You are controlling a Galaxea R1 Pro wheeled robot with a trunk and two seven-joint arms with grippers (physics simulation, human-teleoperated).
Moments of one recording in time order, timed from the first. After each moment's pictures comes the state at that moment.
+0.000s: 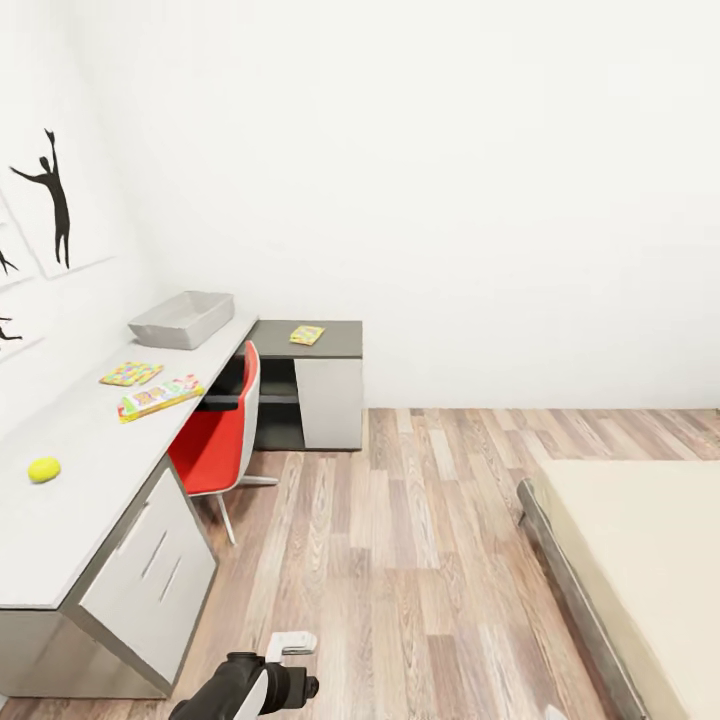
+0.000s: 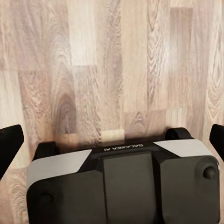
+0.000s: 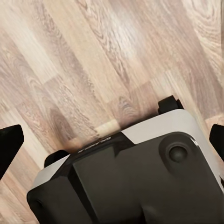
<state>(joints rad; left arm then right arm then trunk) -0.45 -0.13 0.00 -0.44 0.00 0.47 -0.07 -0.48 -0.14 0.00 -0.01 -0.56 0.23 0.18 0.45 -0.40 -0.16</state>
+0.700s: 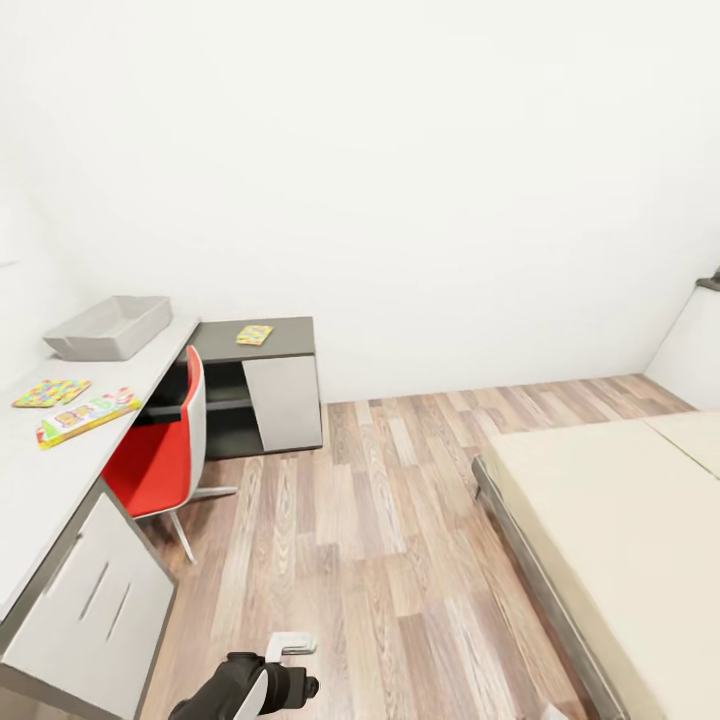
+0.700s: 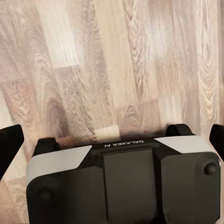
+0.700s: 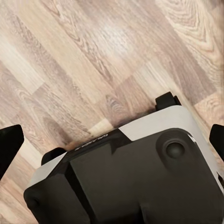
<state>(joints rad) -0.45 -0.13 0.00 -0.44 0.00 0.47 -0.07 -0.48 -0.14 0.00 -0.01 -0.56 0.23 0.18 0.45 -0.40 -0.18</state>
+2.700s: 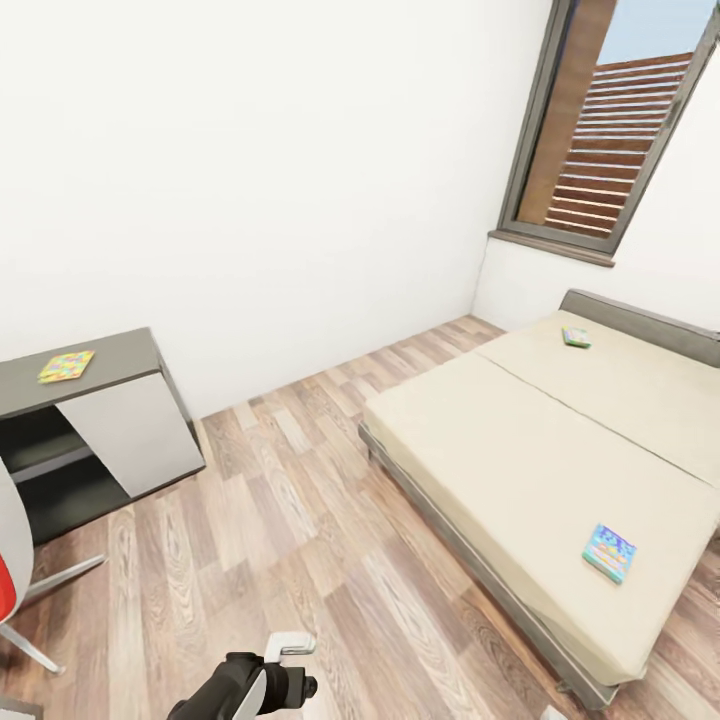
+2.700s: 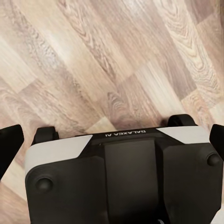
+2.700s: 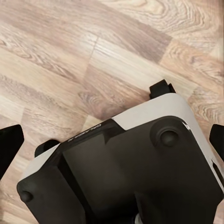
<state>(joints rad) -0.45 -0.12 0.00 -0.44 0.00 0.47 -0.07 -0.48 -0.13 0.00 -0.01 -0.56 0.23 0.18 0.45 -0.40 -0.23</state>
